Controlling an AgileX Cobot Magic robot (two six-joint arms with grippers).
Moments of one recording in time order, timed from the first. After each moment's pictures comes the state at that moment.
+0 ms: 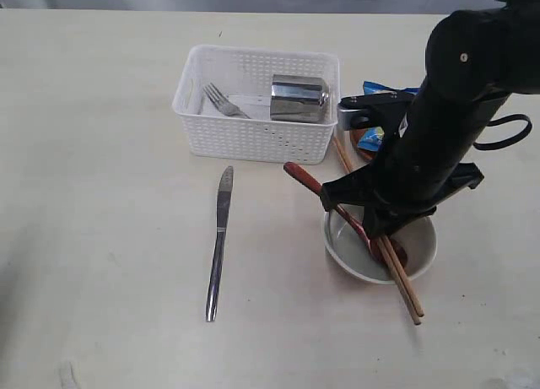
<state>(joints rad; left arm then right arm) -0.14 0.00 0.00 0.15 0.35 -0.04 0.52 1.66 -0.90 0.16 0.87 0.11</state>
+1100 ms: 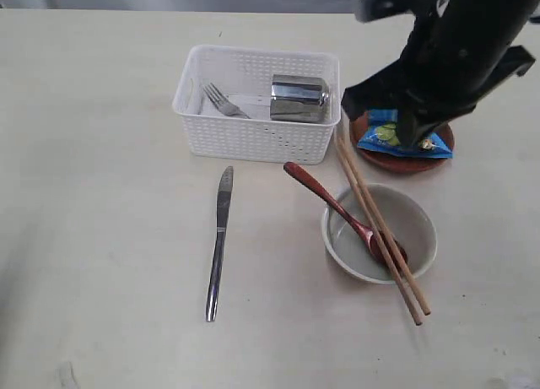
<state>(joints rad) -0.14 0.00 0.00 0.15 0.35 -0.04 0.52 1.53 -1.22 -0.03 1.20 0.13</state>
